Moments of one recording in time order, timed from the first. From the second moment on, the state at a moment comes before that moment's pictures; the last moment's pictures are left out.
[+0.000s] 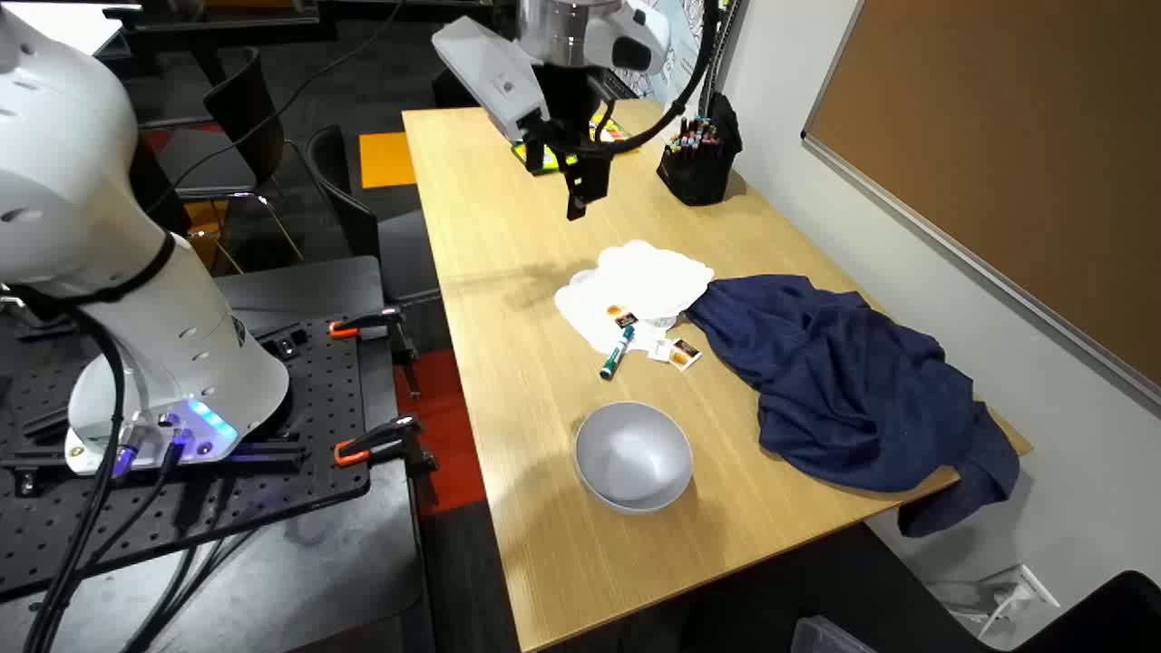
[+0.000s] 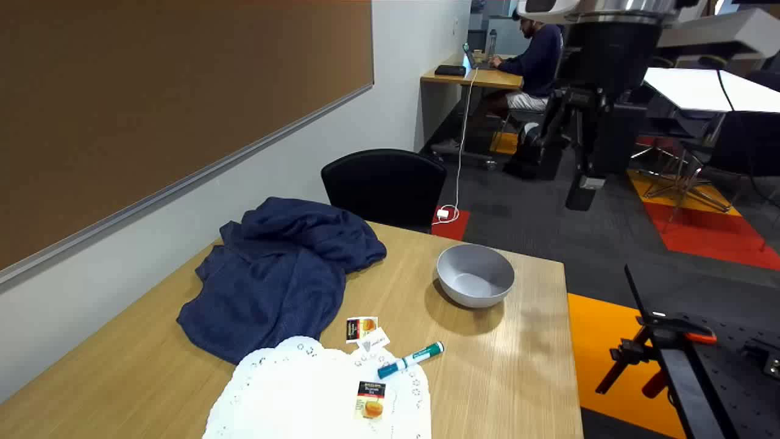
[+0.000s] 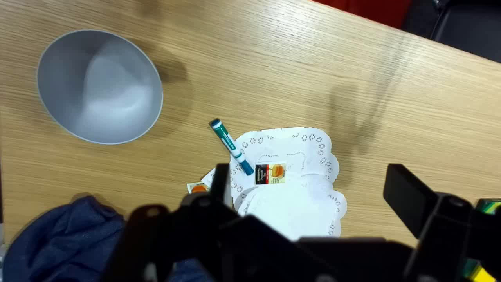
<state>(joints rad) 0.07 -0.35 -0.18 -2.53 0.12 2.21 -0.41</state>
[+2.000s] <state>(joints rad) 0.02 0.17 -0.06 -2.44 -0.13 2.74 -0.45</state>
